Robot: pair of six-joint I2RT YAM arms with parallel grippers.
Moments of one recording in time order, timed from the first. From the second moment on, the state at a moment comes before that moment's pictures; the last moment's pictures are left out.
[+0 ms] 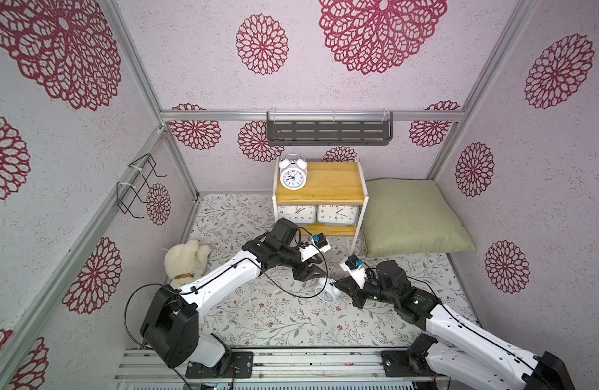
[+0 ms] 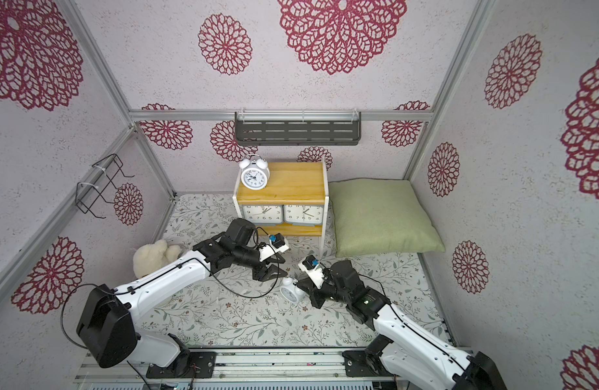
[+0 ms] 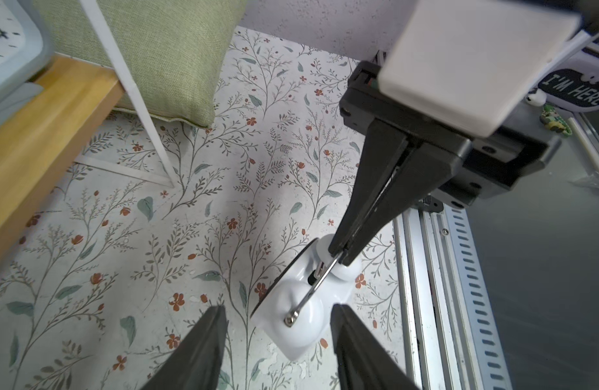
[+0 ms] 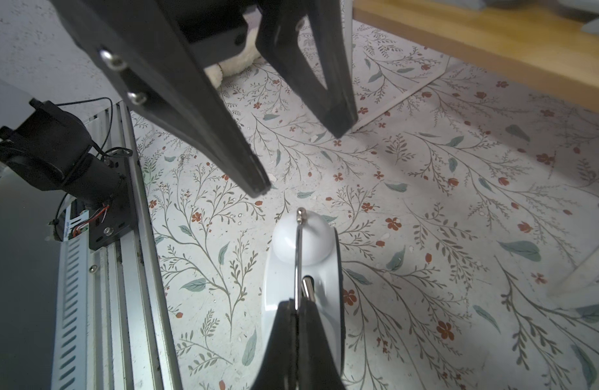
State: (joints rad) left arm -0.66 1.49 1.12 -0.47 0.67 0.41; right arm 0.72 0.88 0.50 -0.13 -0.38 0.02
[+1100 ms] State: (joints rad) left arm -0.69 1.63 1.23 -0.63 0.78 0.58; right arm 0.72 0.88 0.50 -0.09 -0.41 0.02
